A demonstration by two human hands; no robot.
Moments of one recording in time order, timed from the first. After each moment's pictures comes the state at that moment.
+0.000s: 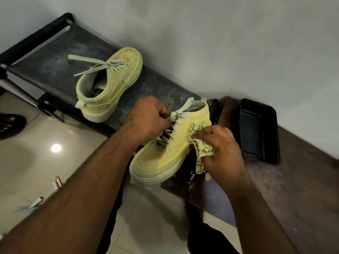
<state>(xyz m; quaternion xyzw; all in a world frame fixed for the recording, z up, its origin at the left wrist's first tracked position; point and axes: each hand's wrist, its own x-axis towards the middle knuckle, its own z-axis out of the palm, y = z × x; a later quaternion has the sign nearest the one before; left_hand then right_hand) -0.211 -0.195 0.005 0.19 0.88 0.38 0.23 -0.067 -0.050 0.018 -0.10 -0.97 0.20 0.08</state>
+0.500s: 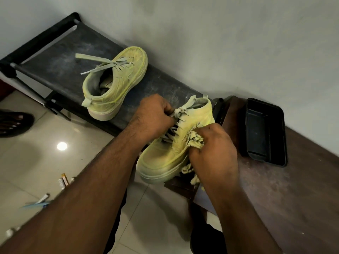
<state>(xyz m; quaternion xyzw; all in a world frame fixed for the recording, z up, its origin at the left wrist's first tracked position) -0.207 -0.193 0.010 0.17 0.87 0.41 0.23 -0.083 -0.095 0.036 -0.23 -0.96 0.17 0.03</state>
